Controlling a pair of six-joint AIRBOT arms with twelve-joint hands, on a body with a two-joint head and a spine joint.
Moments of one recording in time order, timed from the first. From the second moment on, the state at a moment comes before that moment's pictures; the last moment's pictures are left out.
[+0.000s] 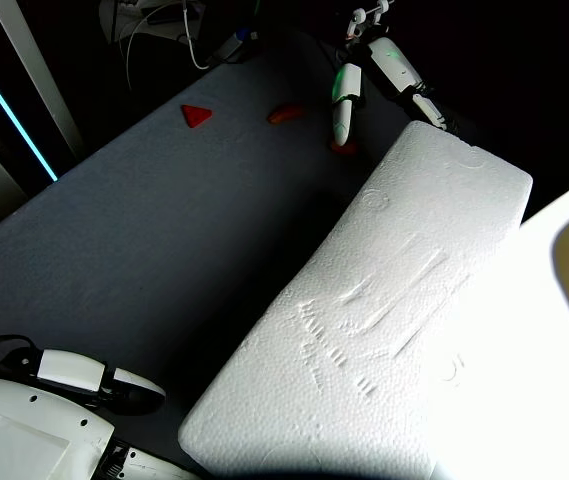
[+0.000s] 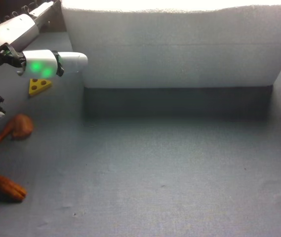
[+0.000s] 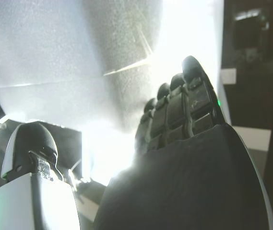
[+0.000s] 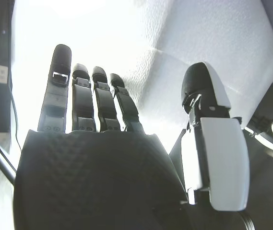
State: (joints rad) left arm 0.62 -1.12 1.45 -0.17 -0.70 0.40; right arm -0.38 -0.88 1.17 0.72 0.53 -1.42
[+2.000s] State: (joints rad) left arm 0.80 -0.97 1.27 -0.20 -0.94 0.40; right arm -0.56 -0.66 0.92 0.55 0.72 -1.30
